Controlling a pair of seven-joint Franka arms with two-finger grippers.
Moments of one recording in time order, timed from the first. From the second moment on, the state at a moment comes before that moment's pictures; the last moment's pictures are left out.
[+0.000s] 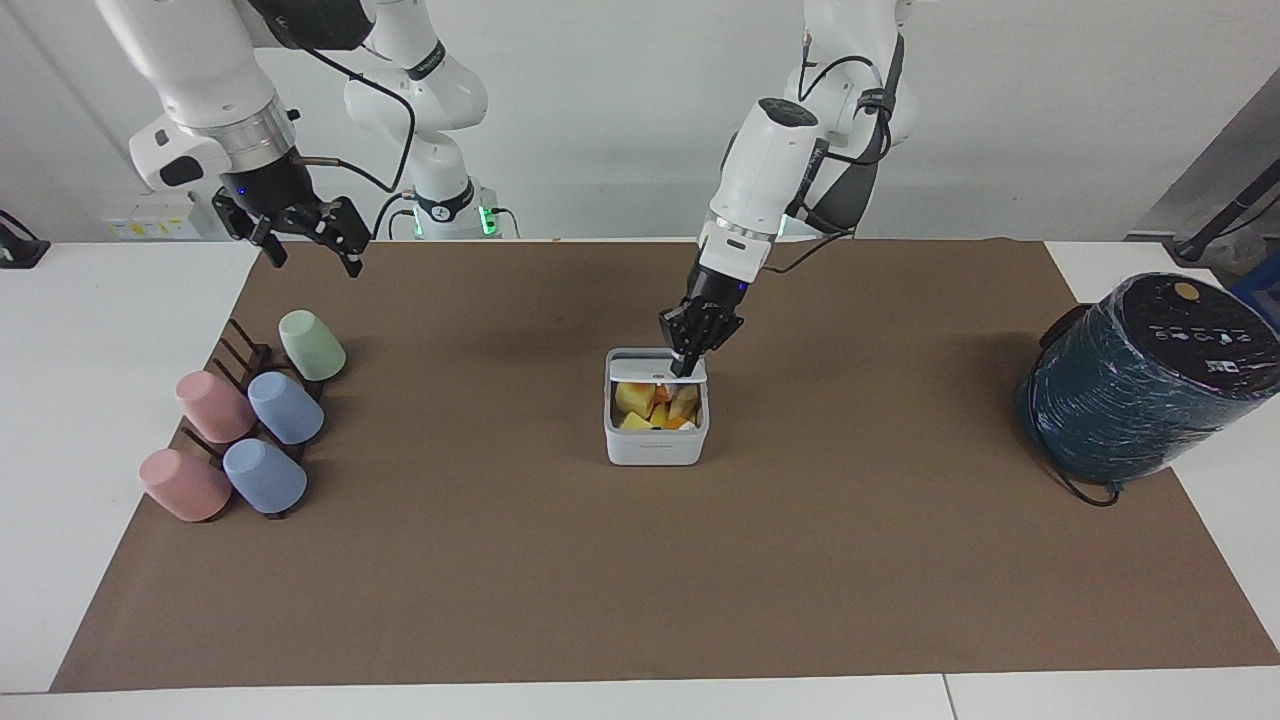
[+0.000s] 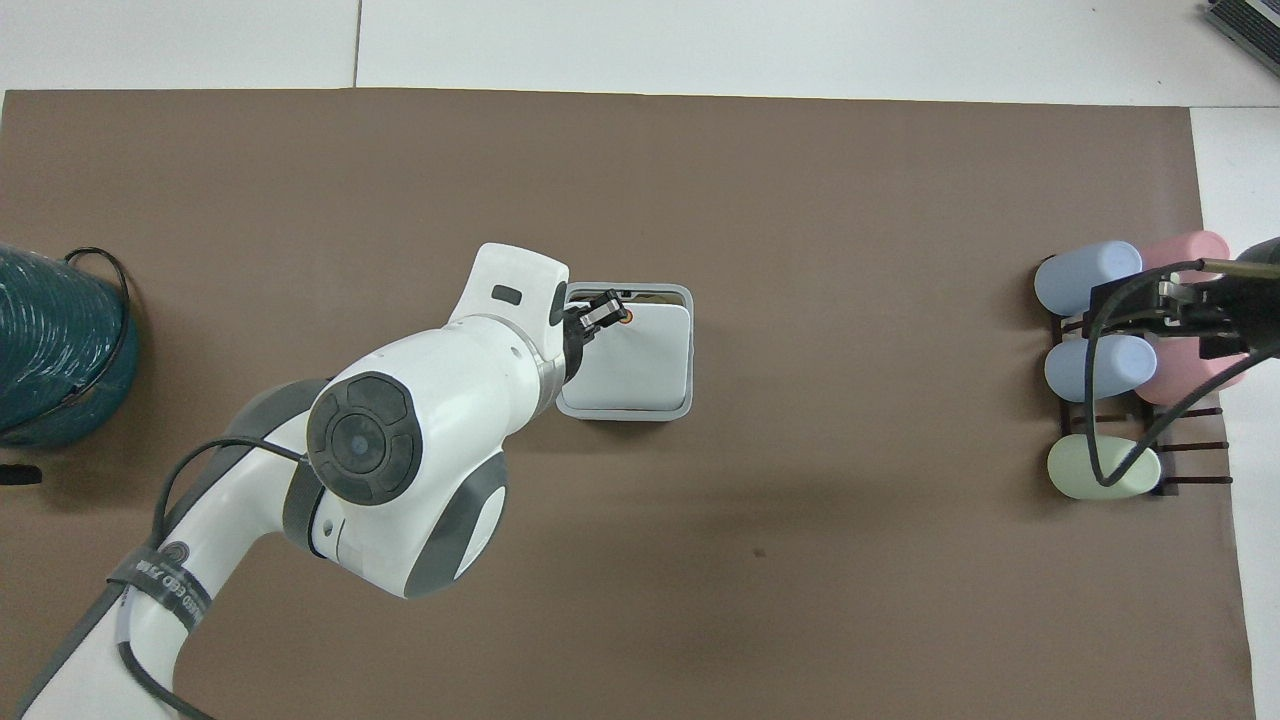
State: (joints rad) left arm -0.64 0.09 0.02 -2.02 -0.14 2.64 -0.92; right arm 0.04 -0.04 -0.02 -1.61 0.00 1.57 0.21
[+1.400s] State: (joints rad) left arm -0.65 0.23 0.02 -1.98 -0.15 2.72 -0.92; right arm 0.04 -0.04 -0.02 -1.61 0.00 1.57 0.21
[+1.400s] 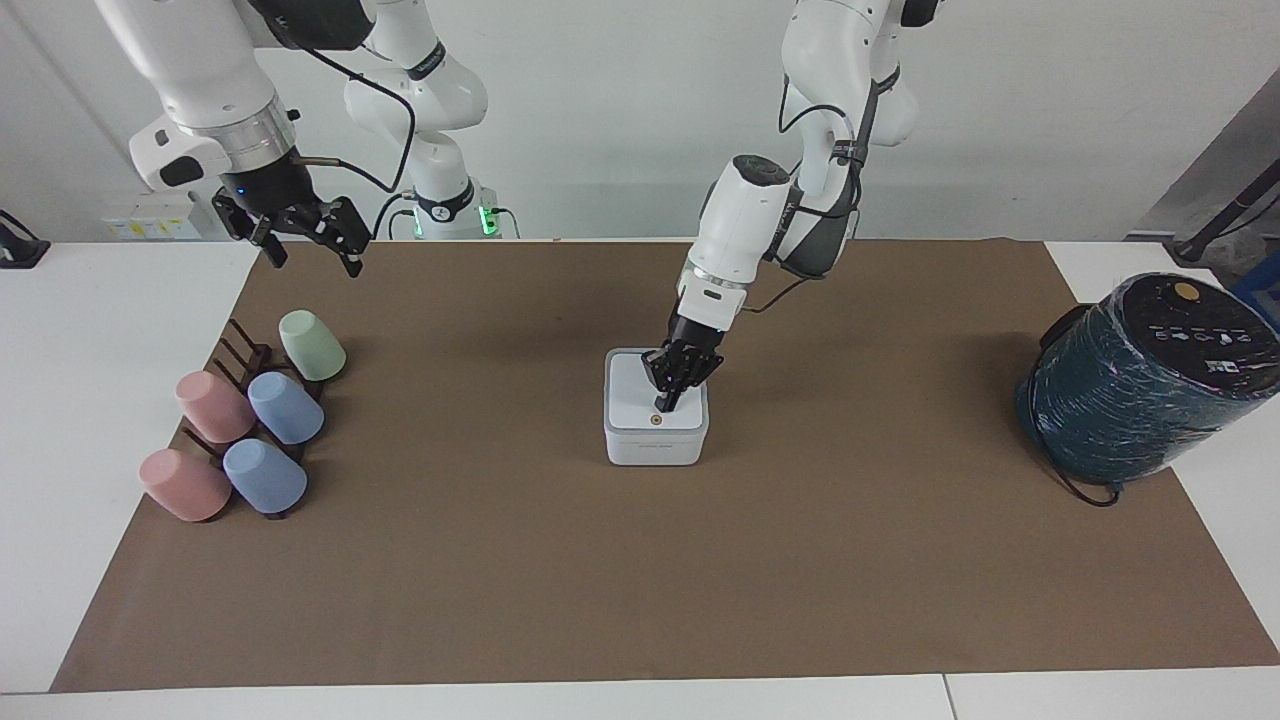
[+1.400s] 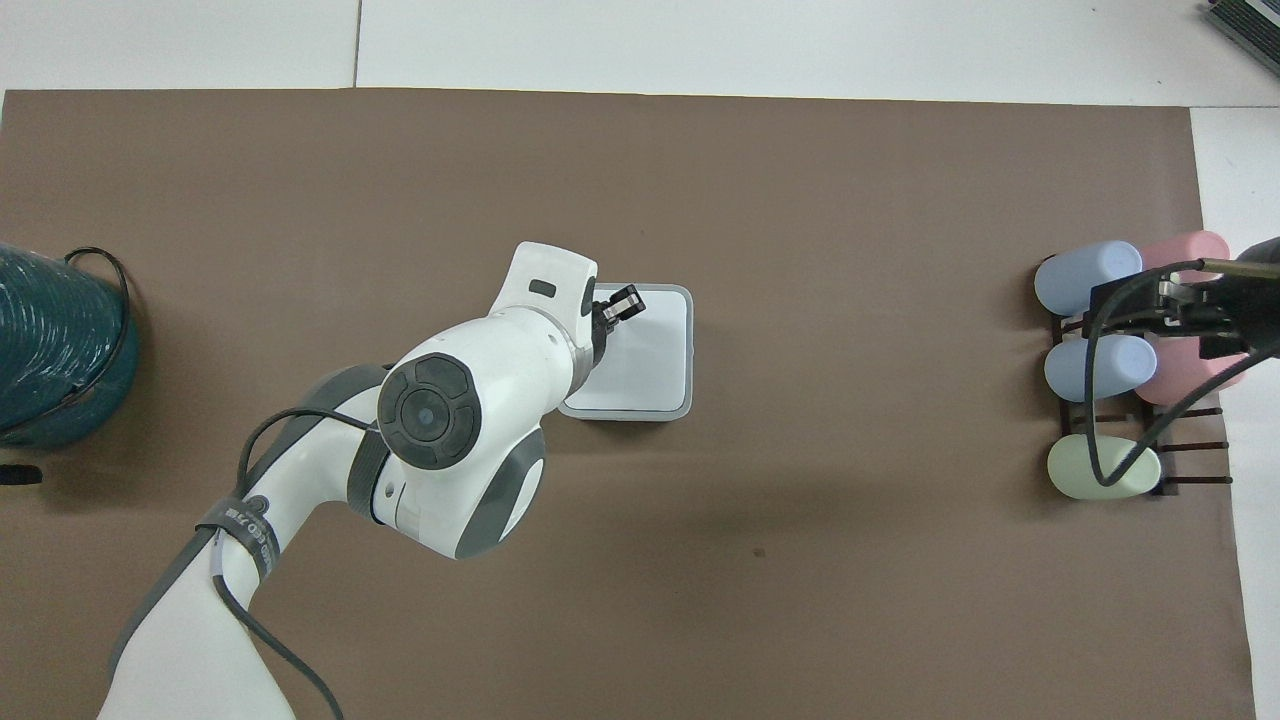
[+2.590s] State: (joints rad) left arm -0.58 0.25 0.03 -1.71 -0.12 2.26 -0.91; right arm 0.04 -0.04 -0.02 -1.61 0.00 1.57 0.21
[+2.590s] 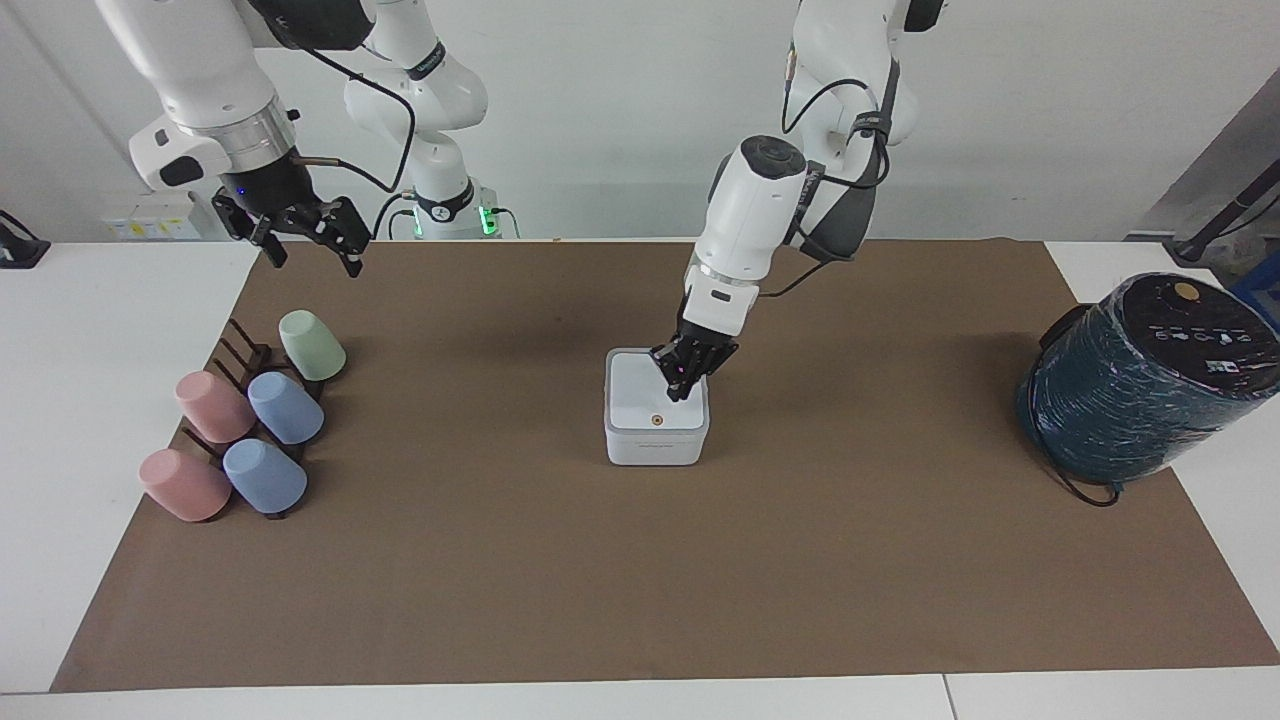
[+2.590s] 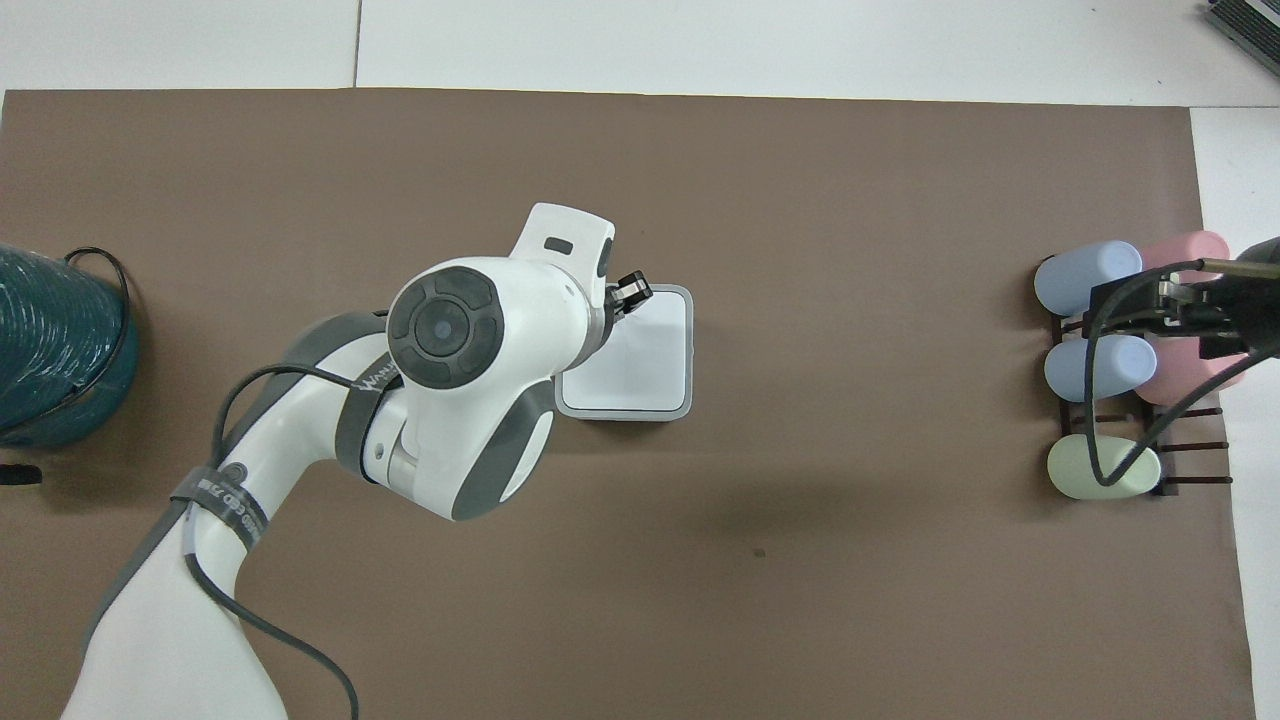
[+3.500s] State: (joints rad) left arm -0.18 0.09 0.04 -1.54 -0.09 1.67 -0.29; right arm 0.04 -0.04 -0.02 -1.61 0.00 1.57 0.21
